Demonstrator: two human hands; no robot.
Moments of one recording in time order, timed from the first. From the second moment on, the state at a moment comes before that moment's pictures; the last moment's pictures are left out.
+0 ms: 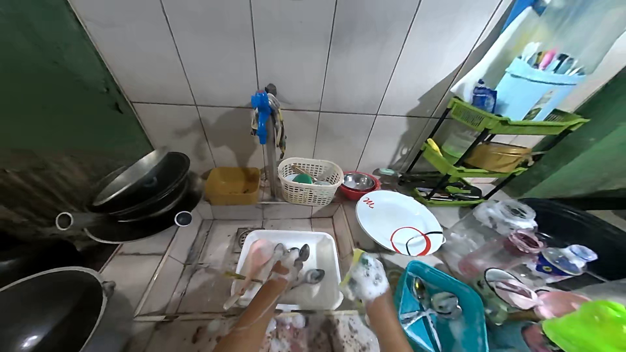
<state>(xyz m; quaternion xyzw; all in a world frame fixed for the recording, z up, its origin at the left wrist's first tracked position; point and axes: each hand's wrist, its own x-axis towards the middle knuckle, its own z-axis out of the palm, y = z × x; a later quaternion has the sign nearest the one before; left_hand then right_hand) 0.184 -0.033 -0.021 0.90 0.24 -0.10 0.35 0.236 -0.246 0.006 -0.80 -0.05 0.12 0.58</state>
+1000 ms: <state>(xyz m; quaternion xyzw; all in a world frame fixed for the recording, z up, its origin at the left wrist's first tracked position) 0.121 -0.120 0.046 0.64 0.23 0.13 0.72 0.220 -0.196 0.035 -0.56 -0.14 0.21 0.79</state>
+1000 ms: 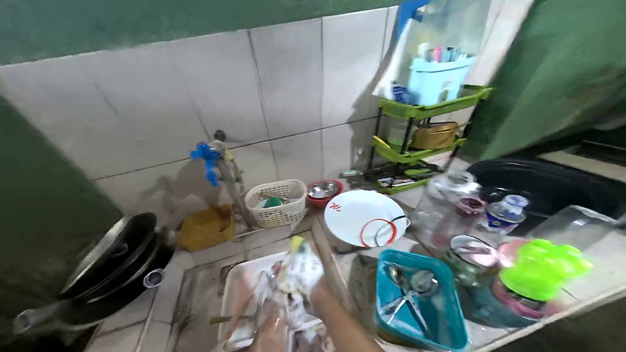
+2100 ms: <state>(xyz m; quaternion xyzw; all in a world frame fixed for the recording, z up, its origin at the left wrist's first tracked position) 0.197 -0.089 -0.057 0.89 0.26 -0.27 0.24 0.285 -0.331 0.032 -0.80 -0.06 -0.08 0.59</state>
